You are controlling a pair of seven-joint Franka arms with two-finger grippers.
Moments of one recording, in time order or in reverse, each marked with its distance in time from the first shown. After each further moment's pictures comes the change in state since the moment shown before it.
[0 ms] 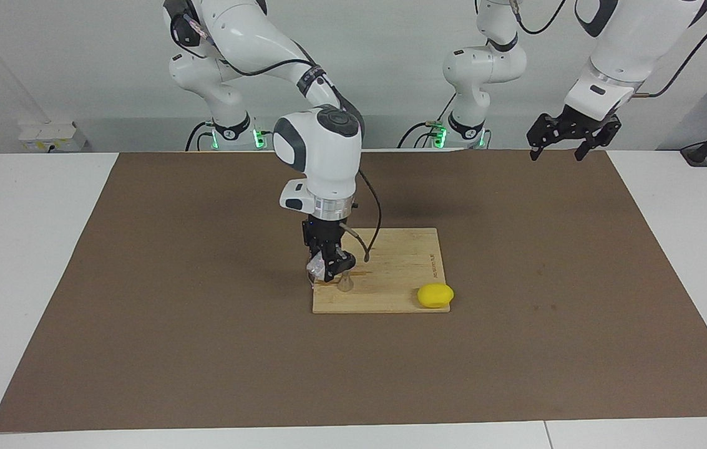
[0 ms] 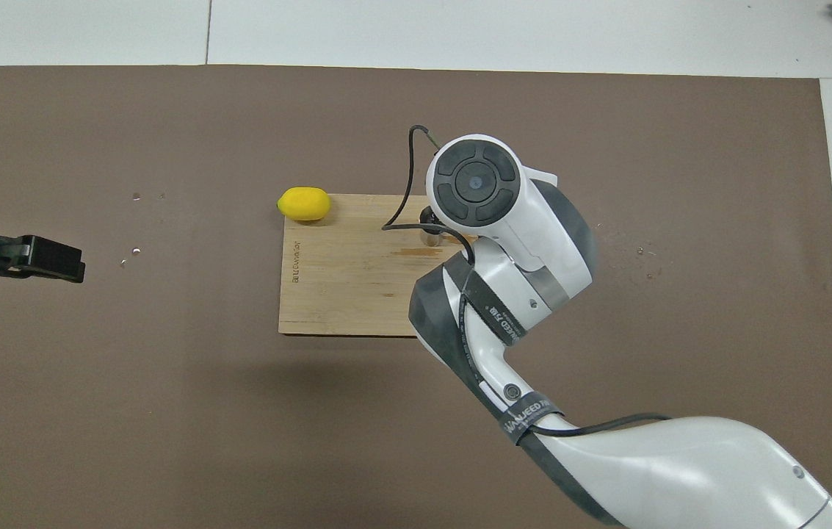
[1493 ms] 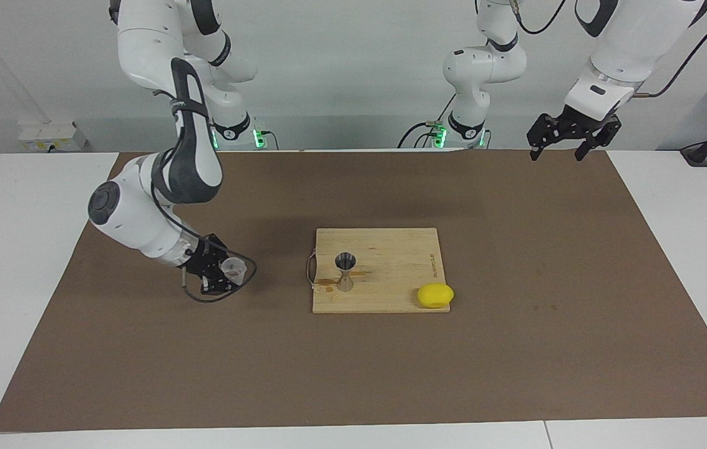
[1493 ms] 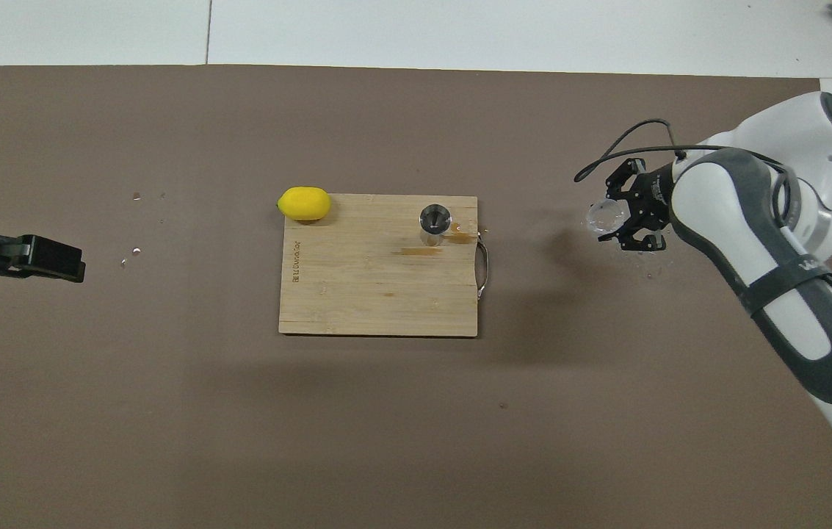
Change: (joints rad) left arm 0.000 0.000 0.000 0.000 0.000 0.000 0.000; right arm -0.513 -0.055 -0.007 -0.257 0.718 -0.083 -0.448
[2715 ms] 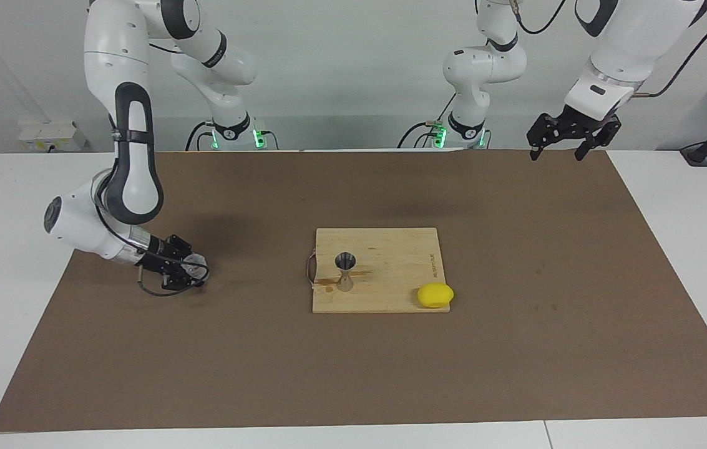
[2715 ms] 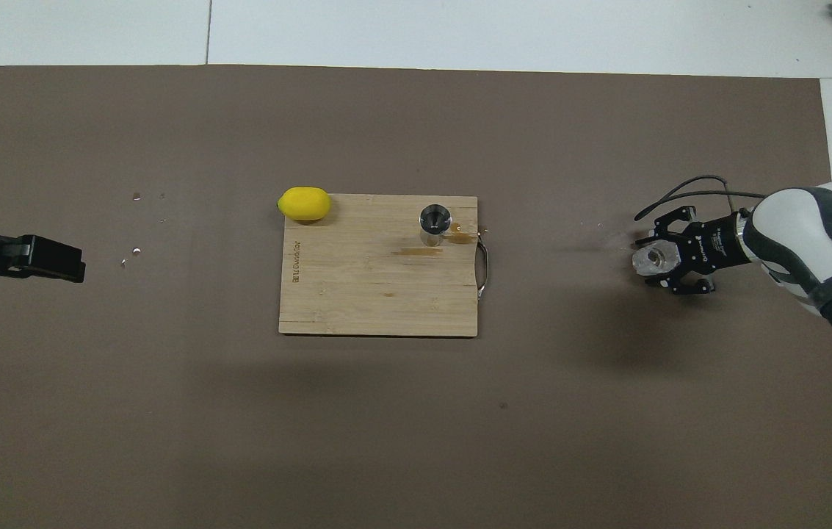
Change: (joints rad) left arm 0.000 0.000 0.000 0.000 0.000 0.000 0.000; right arm -0.173 0.015 0.000 -0.177 0.133 0.051 -0.362
